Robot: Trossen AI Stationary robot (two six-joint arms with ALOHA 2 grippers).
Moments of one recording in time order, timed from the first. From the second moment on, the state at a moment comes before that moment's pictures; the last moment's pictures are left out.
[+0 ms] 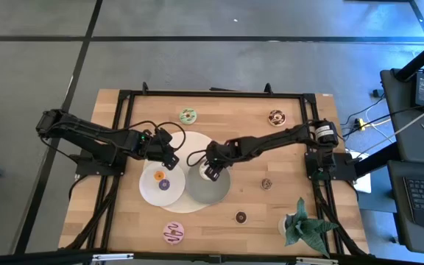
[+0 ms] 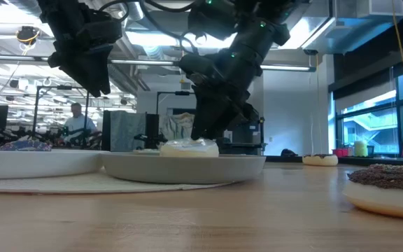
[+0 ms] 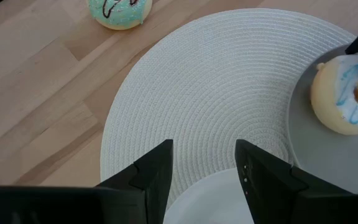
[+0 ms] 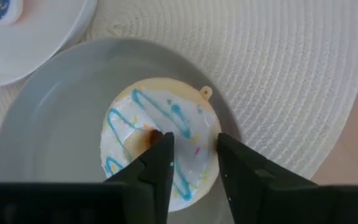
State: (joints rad) left arm -0.16 1.22 0.89 -0.89 -0.48 -0.97; right arm 0.05 1.97 1.36 -0.43 0.08 0.63
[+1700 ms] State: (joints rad) left arm -0.16 1.23 0.89 -0.69 -0.36 -0.59; right arm 0.21 1.46 1.13 -0.94 0.20 0.72
